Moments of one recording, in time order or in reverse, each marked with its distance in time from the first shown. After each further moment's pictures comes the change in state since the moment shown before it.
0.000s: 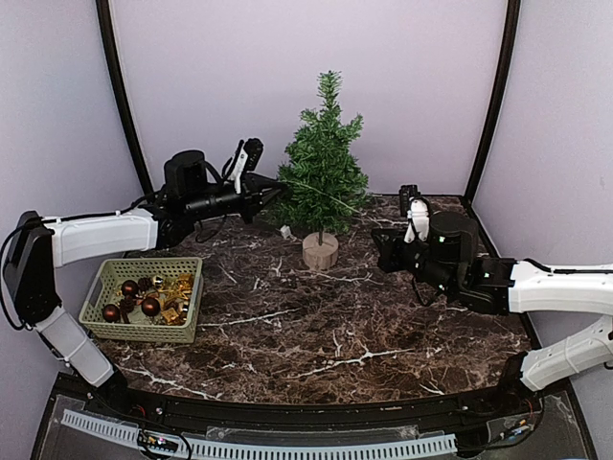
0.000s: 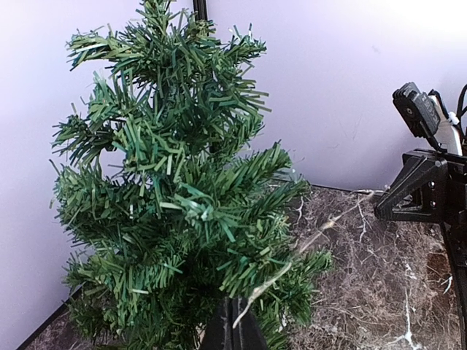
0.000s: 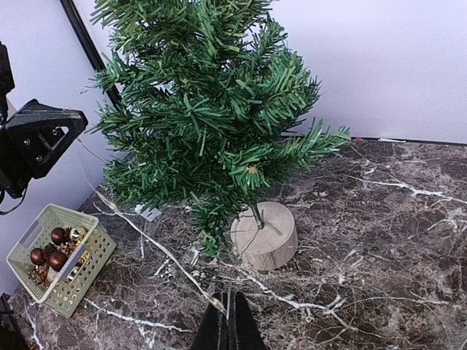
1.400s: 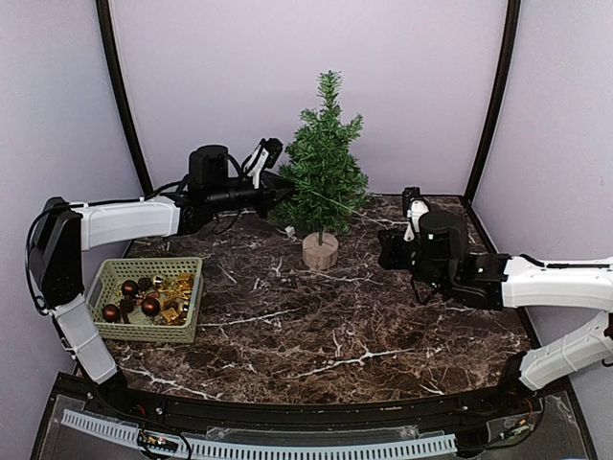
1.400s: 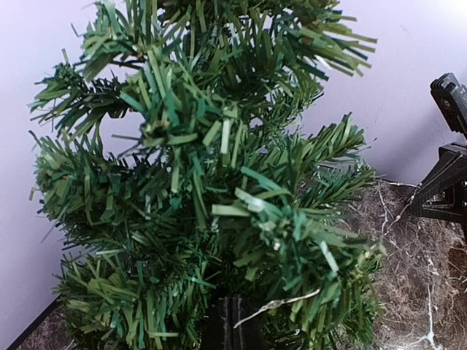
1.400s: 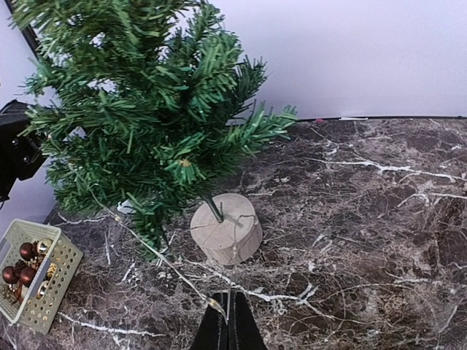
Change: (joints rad) left arm 0.000 0.159 0.164 -0.091 -0.041 0.024; right arm -0.019 0.044 0.031 -0.074 0.102 0.070
